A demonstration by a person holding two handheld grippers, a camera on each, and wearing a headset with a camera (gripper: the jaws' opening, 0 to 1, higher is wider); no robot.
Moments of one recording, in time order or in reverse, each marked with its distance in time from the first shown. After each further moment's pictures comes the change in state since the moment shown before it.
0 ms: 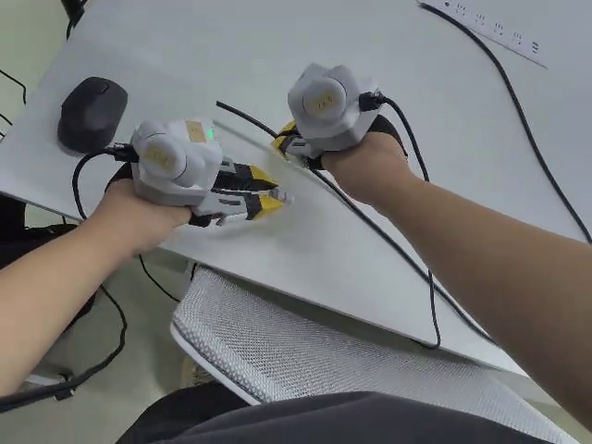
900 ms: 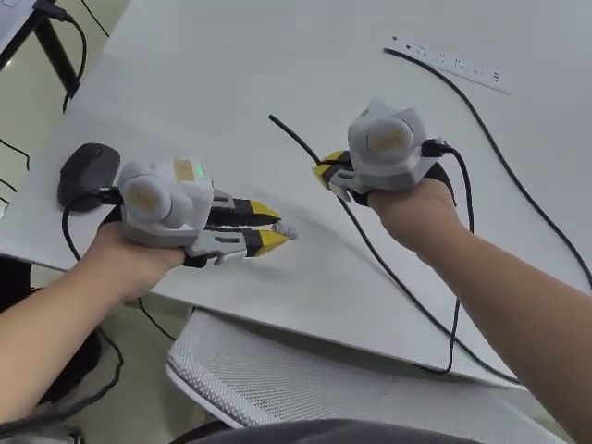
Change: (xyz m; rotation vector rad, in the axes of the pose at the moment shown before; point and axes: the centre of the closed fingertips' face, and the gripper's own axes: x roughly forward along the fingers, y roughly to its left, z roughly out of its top) left arm -0.014 -0.031 0.048 0.050 -0.041 -0.045; right arm -0.080 -0.037 -0.013 0.158 -0.120 -0.150
